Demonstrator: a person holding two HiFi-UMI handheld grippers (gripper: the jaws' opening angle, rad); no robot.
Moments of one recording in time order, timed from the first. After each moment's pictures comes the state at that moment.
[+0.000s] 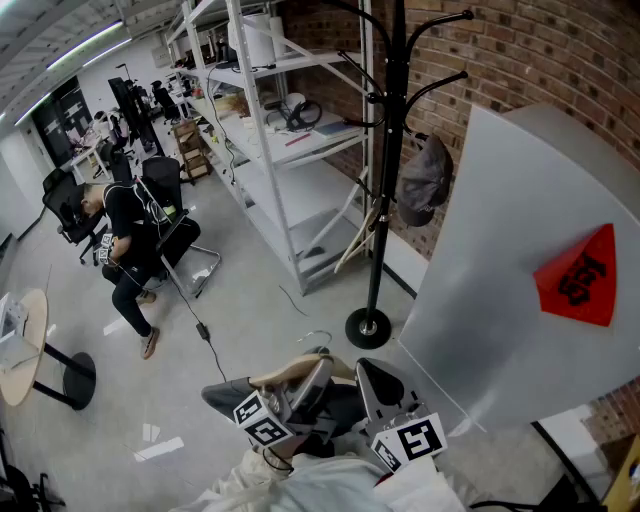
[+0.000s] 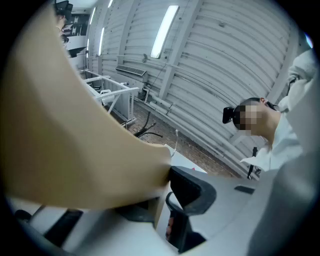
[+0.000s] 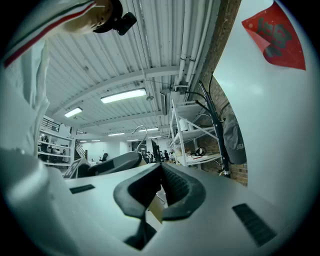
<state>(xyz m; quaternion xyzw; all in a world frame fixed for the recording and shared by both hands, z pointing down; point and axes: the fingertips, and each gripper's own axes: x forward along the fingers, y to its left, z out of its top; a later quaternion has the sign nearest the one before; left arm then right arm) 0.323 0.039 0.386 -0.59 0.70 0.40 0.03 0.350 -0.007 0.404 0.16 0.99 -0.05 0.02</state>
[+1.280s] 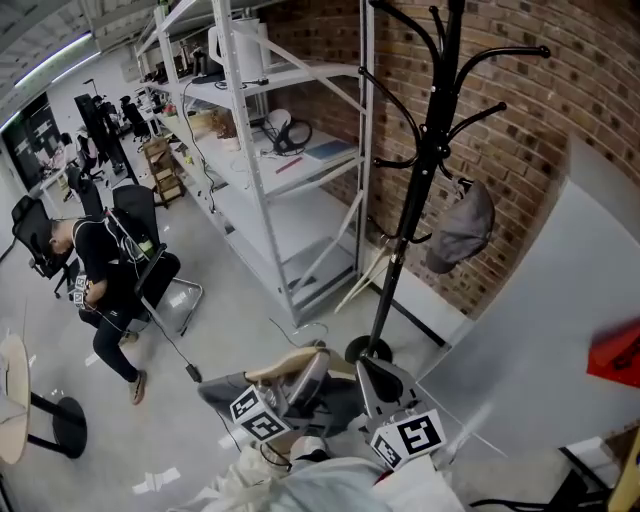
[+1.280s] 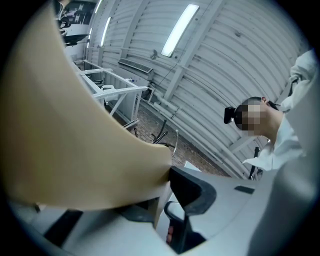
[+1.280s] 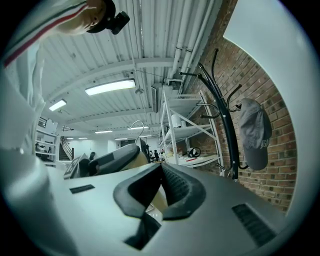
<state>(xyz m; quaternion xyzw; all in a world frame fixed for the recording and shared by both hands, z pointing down) 0.096 0.061 0.377 -0.62 0.66 0.41 0.03 0.134 0.010 0.410 0.09 0.99 -0.05 0.02</state>
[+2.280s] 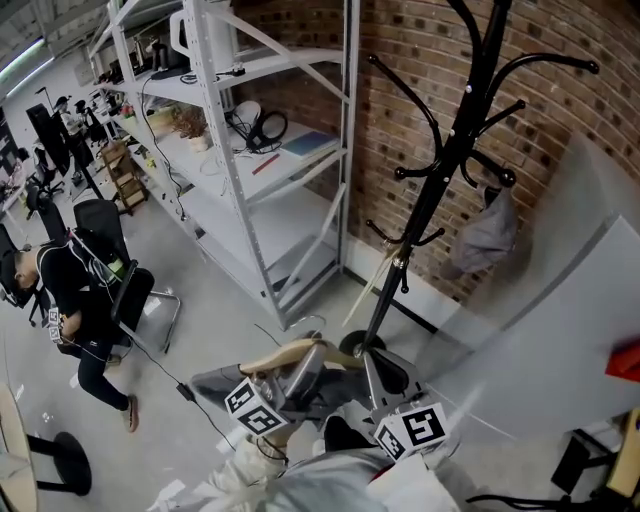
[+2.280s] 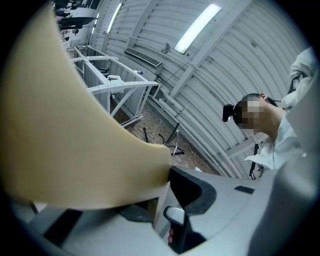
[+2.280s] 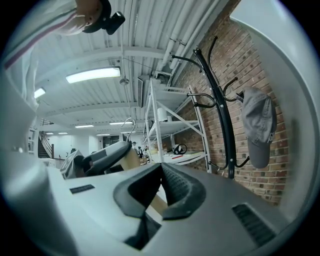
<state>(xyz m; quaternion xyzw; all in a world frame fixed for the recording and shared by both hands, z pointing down) -0.032 0.070 0.382 -0.66 0.62 0.41 0.00 0.022 0.008 0.422 -0.01 1.00 -0.05 -0.01</state>
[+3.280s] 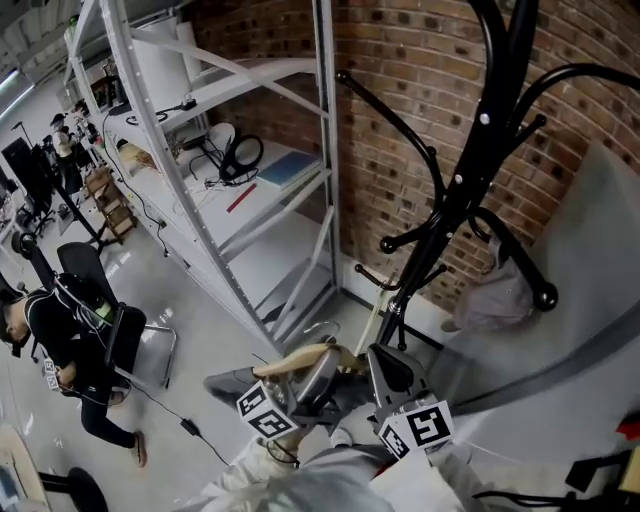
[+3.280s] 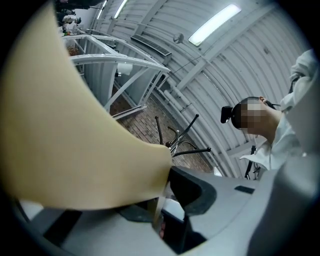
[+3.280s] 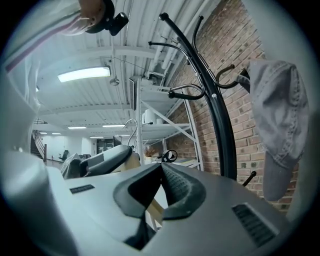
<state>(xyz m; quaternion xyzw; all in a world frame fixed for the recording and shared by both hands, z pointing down) -0.136 -0.070 0.377 -0.70 0.58 0.41 -0.03 -0.099 -0.120 0.408 -0.04 1.00 -0.05 0.02</state>
